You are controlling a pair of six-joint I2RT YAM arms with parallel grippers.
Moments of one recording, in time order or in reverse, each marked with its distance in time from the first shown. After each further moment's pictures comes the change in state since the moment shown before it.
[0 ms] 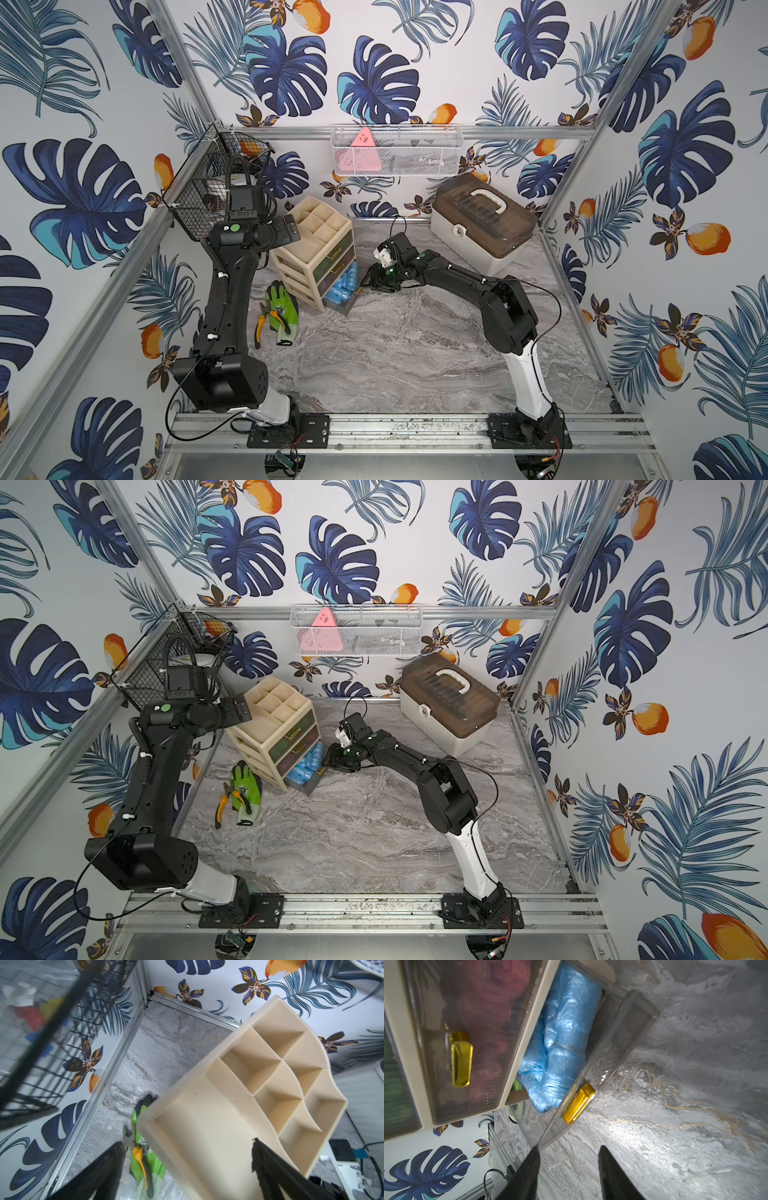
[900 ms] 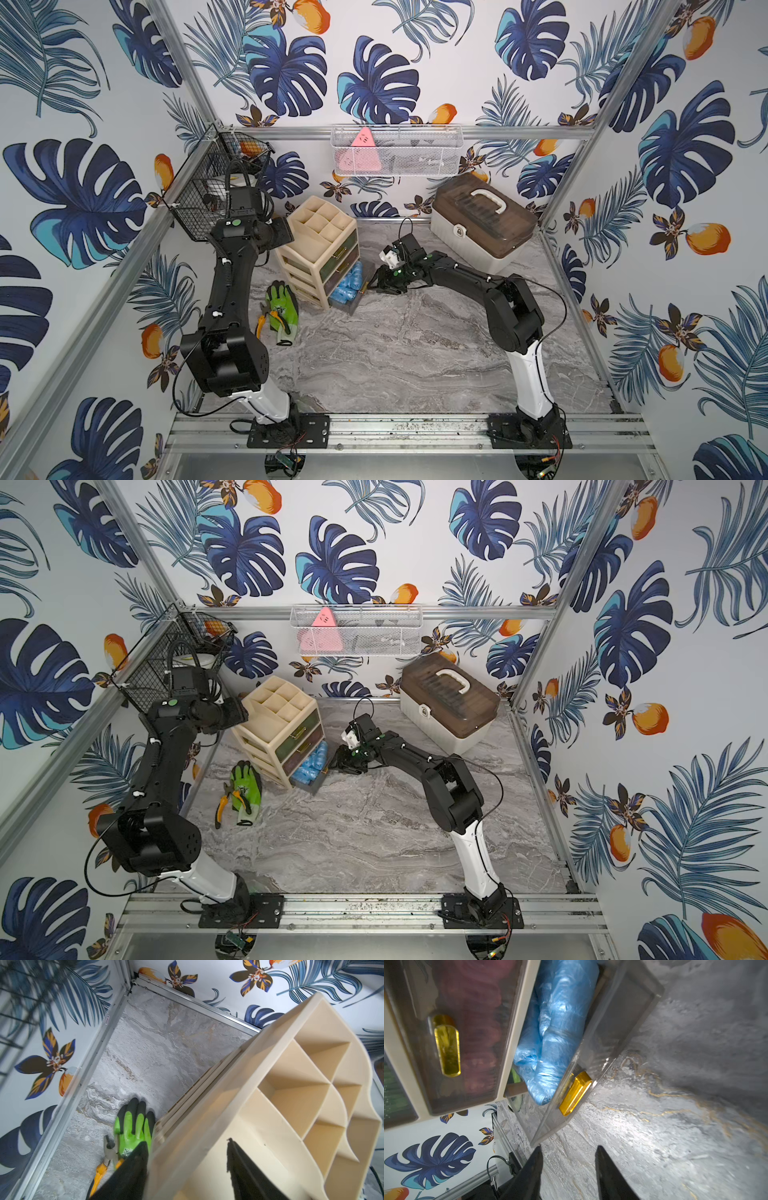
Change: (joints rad) left arm 0.024 0.100 -0.011 0.054 0.159 0.000; right arm -0.053 -0.029 -0.082 0.022 -0.082 -0.034
